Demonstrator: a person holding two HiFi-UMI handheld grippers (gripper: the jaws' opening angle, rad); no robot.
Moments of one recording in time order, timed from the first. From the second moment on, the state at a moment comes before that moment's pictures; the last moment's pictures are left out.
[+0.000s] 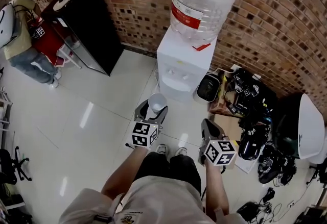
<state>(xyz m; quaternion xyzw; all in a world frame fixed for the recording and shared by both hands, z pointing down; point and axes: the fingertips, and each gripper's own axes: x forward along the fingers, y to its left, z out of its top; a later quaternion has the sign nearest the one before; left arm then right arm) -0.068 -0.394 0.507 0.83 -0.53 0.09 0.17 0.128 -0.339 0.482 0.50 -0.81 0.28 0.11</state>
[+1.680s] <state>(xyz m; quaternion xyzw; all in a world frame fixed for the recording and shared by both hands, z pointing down) -0.042 -0.651 0.865 0.83 -0.55 0.03 0.01 0.126 -0.516 0.818 0.42 -0.88 0.18 0.08</state>
